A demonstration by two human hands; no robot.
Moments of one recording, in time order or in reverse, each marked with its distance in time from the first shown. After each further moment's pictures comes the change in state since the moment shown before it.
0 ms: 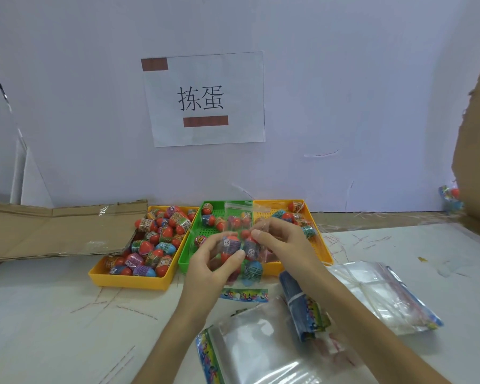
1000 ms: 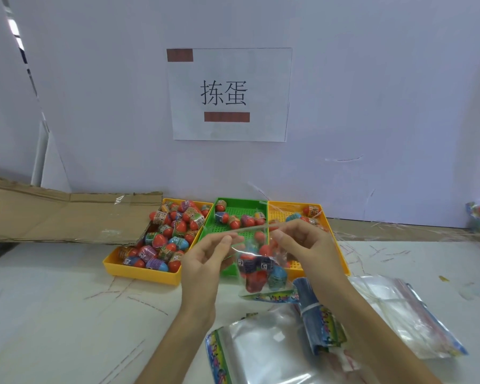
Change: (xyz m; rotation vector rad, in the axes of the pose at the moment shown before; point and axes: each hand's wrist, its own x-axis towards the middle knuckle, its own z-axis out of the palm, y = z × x) left_hand 0.008 -0.002 -0.008 -0.186 0.300 -0.035; right_hand -0.003 -0.007 -0.001 0.113 0.044 -0.053
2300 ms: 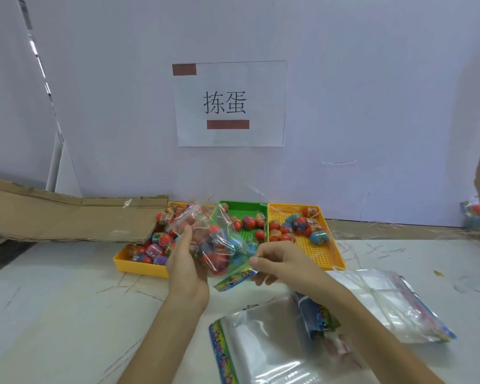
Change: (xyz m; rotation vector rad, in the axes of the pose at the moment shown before) left_hand 0.012 0.004 -0.015 -0.429 0.243 -0.251; right_hand -0.007 0.008 0.009 -0.338 -0.421 0.141
